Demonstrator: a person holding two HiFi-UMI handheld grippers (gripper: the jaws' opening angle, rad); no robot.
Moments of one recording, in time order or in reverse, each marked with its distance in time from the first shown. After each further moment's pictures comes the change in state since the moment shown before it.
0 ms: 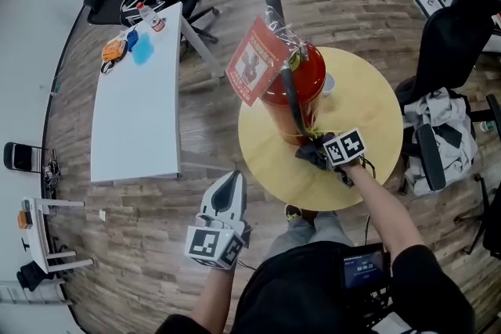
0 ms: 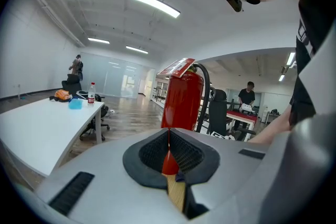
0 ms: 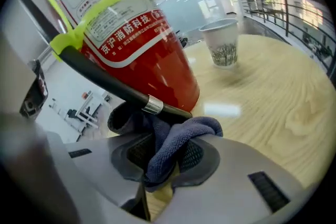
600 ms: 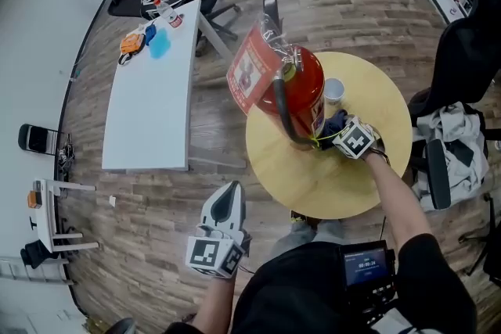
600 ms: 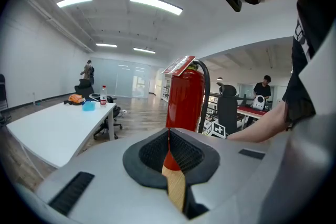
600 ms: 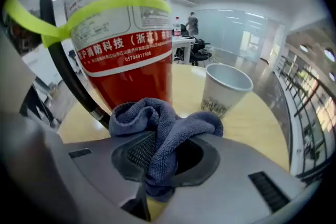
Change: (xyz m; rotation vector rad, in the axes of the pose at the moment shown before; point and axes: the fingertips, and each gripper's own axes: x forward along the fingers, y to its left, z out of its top) left arm -0.013 -0.015 -0.005 0.016 0.021 0.136; right arm -0.010 -0.058 0.051 -0.601 0.057 -0.143
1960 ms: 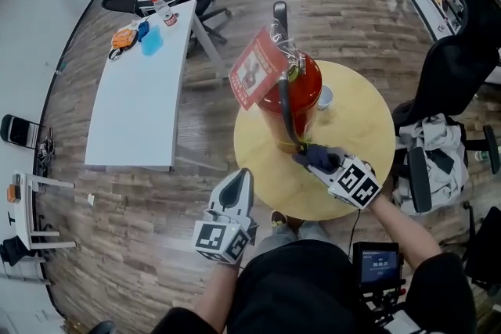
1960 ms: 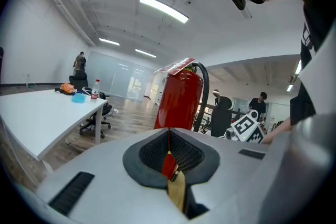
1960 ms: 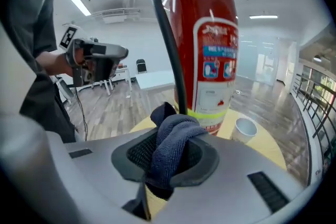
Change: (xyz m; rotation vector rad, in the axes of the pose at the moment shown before) left arm 0.029 -0.021 0.001 -0.104 -0.074 -0.089; right arm -0.128 0.125 0.063 -0.123 -0.301 0.142
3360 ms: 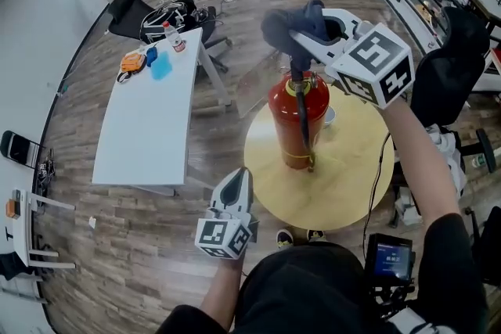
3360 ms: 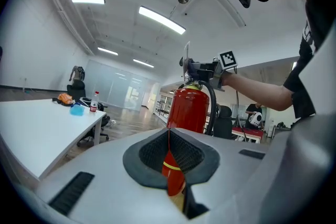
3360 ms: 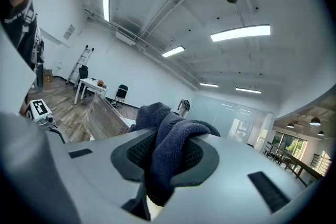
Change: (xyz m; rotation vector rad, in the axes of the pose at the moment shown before) left arm -0.010 0.022 0.044 0.025 -0.116 -0.022; right arm -0.146 -0.119 0.374 -0.336 -0.461 -0.364
